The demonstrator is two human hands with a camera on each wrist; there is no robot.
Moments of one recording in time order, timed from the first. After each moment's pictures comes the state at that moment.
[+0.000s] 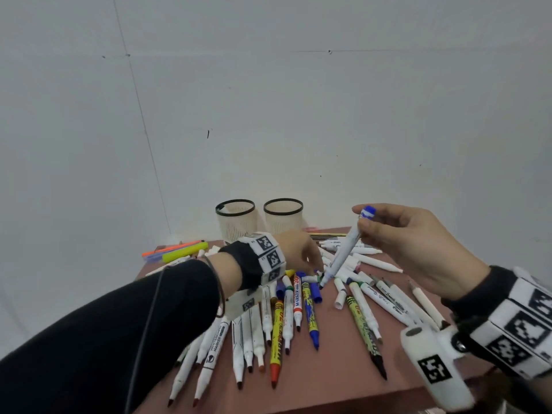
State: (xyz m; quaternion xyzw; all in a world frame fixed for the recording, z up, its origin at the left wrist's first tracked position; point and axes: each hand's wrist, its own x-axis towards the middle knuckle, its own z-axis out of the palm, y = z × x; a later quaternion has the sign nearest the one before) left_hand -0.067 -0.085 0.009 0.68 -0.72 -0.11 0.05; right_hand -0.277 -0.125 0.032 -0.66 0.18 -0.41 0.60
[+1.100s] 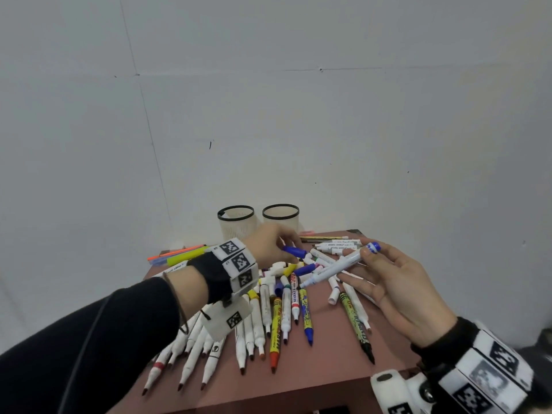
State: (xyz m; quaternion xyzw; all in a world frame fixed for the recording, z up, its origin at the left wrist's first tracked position) left_hand -0.071 -0.031 0.024 0.74 -0.62 -0.08 0.25; right_hand -0.290 -0.076 -0.002 -0.44 0.20 -0.45 0.75
